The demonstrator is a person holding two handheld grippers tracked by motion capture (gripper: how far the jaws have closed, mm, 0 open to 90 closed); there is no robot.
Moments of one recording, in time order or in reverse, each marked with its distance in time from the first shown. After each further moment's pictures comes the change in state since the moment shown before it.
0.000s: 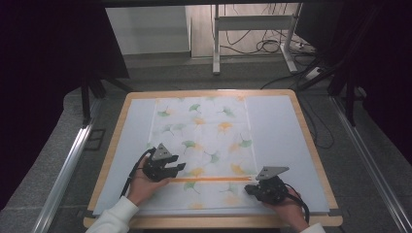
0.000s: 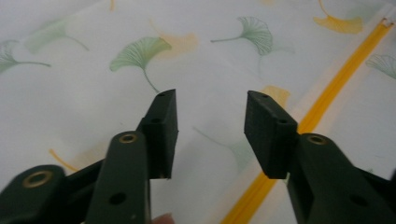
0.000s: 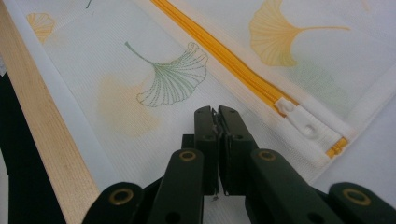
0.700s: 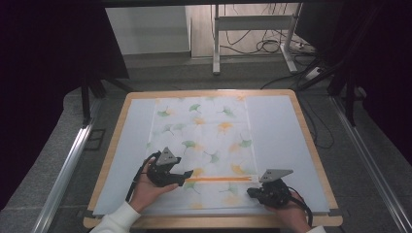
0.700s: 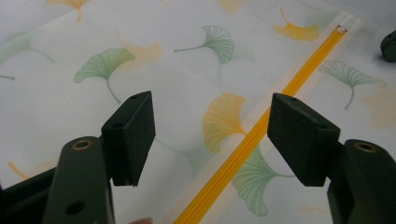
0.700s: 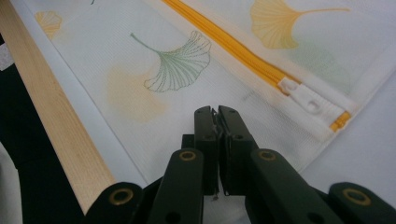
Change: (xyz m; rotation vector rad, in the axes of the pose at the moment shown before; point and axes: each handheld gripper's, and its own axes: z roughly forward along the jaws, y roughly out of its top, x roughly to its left) left arm -0.025 0.009 -0.004 -0.011 -0.035 0.029; right arm 0.003 -0.009 -0.007 0.003 0.008 0.040
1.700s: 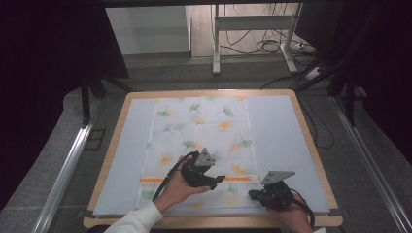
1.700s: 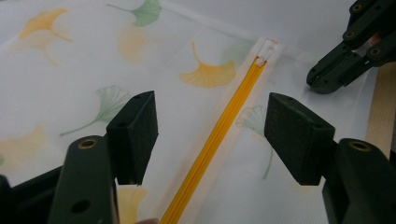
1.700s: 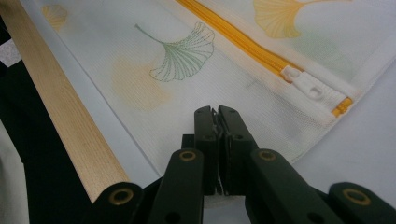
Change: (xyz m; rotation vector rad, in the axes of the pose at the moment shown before) left arm -0.062 0.056 0.050 0.037 -0.139 0.162; right arm 0.001 -0.005 -0.004 0.004 0.007 0.003
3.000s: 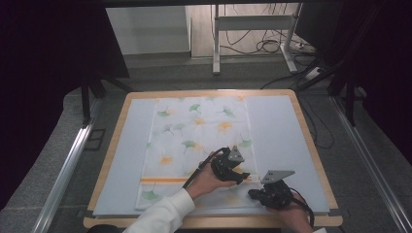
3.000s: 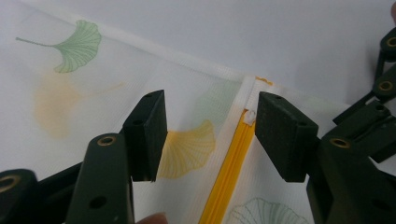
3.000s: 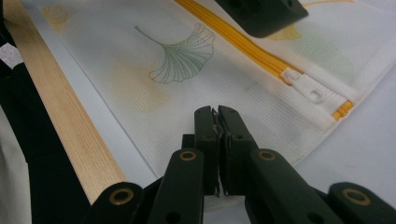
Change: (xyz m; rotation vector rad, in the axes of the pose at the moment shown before) left arm -0.007 0.039 0.078 0.045 -0.088 0.066; right arm -0.002 0.001 0.001 0.001 0.009 -0.004
